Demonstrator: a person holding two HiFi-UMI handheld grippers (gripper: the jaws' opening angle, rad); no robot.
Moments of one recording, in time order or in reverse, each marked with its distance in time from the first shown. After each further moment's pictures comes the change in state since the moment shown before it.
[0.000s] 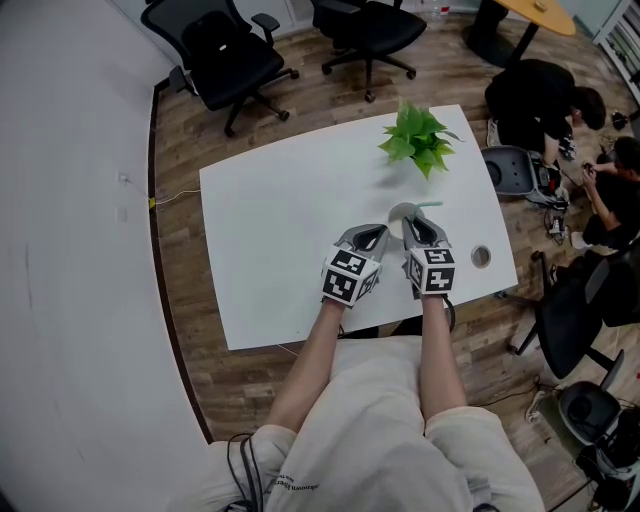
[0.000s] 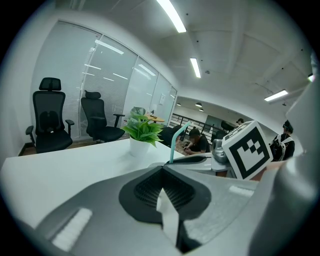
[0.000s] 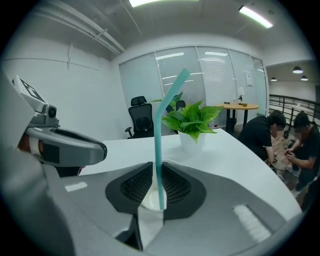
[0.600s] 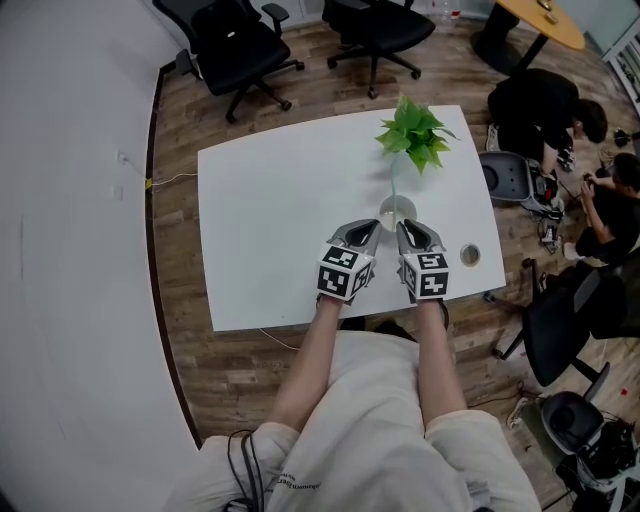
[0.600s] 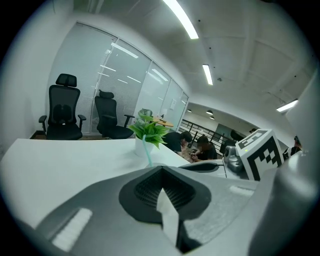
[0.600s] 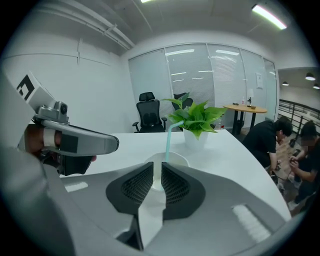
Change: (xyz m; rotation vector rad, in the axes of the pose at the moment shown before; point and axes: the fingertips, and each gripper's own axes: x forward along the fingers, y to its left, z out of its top) left arm -0.005 -0.007 -0.005 -0.116 -0.060 0.088; right arm -0.025 0.006 -0.016 -0.088 0.056 0.064
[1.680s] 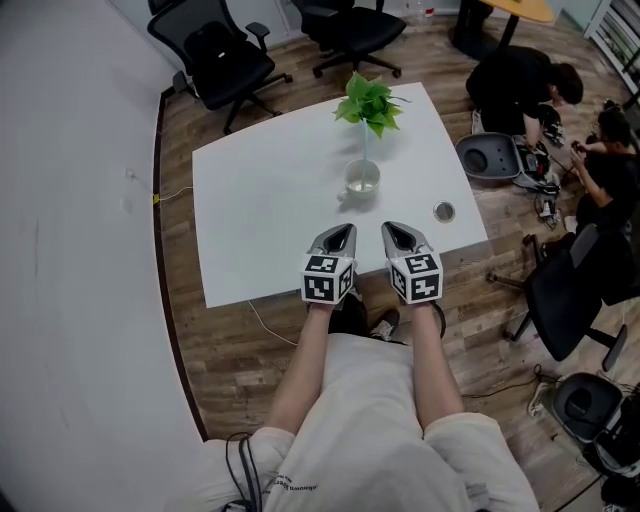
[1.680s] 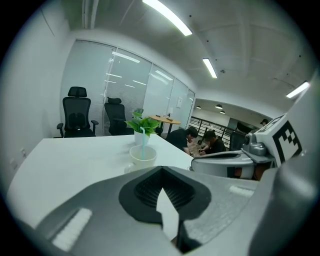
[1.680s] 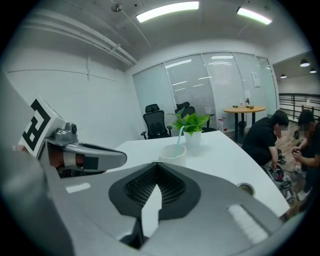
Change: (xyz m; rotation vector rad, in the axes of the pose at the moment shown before) left arm -0.063 -0.090 -0.059 0.034 -0.007 0.170; right arm -0.133 0.024 -0.044 0.040 -0.128 0.080
